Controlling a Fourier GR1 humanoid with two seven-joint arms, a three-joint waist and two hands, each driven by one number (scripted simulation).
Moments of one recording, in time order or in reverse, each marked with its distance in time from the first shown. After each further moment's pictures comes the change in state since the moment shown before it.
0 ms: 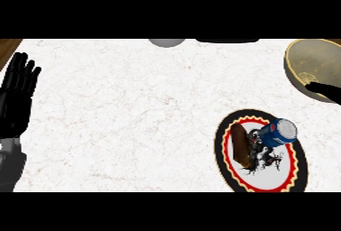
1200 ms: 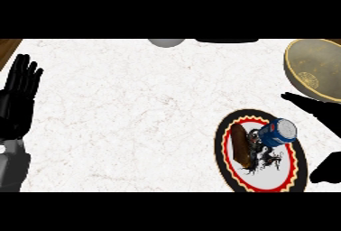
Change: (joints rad) left arm 0.005 -0.074 0.061 -0.024 -0.084 -0.048 0.024; right arm 0.107 0.331 0.007 0.248 0.531 0.111 -0.344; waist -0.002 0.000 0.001
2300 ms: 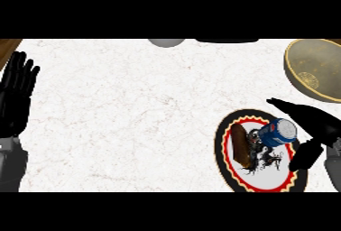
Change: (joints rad) left arm -0.021 -0.030 0.065 -0.003 -0.038 -0.056 0.030; right arm -0.031 0.179 0.011 0.268 0.338 -0.007 -0.183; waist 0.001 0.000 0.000
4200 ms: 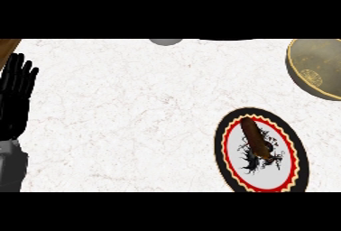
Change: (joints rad) left arm 0.013 -0.032 0.031 -0.025 -0.015 -0.024 0.001; right arm 0.058 -0.641 -0.614 0.839 0.080 -0.389 -0.930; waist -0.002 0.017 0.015
